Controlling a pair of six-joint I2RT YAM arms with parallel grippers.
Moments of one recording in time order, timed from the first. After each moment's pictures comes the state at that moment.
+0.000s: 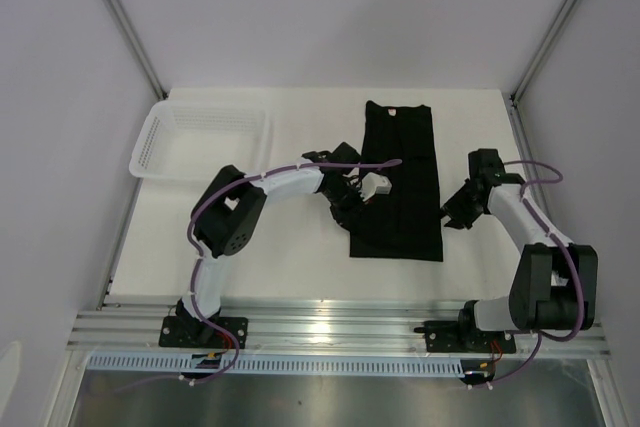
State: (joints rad) left arm -0.75 2.10 1.52 -0.64 0.58 0.36; right arm -0.02 1.41 0.90 -0.74 -0.07 0.81
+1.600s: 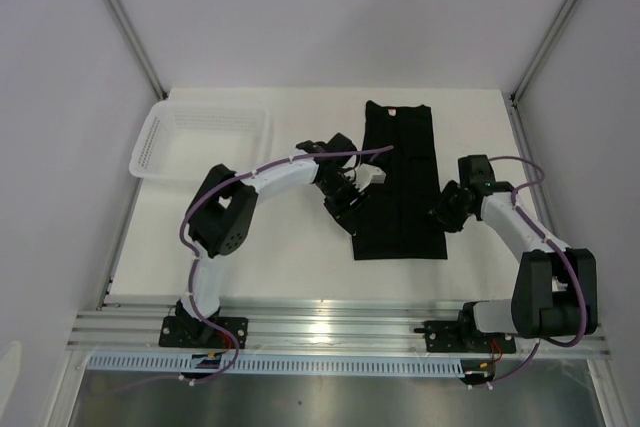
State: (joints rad) left arm -0.72 2.07 1.59 -0.80 0.58 0.25; right arm 0.09 1.35 0.83 -0.59 -0.17 0.70
